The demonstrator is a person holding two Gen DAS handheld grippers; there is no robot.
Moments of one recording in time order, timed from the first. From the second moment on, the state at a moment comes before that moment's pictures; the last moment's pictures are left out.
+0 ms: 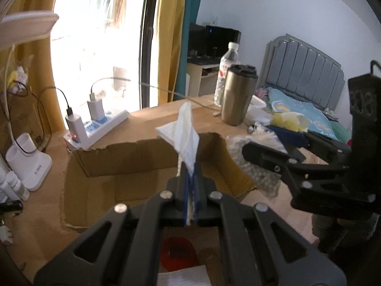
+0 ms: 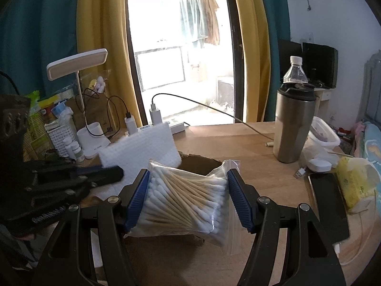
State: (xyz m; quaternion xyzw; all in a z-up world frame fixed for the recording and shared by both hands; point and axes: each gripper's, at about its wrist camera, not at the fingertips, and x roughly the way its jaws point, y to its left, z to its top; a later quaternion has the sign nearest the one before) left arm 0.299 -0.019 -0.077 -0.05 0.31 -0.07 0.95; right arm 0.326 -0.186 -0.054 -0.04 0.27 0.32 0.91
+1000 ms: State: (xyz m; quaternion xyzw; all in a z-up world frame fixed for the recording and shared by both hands) left arm 0.312 0.010 -0.106 -0.07 0.37 -0.03 0.93; right arm 0.350 -0.143 -0.068 -0.03 0.30 0.32 0.90
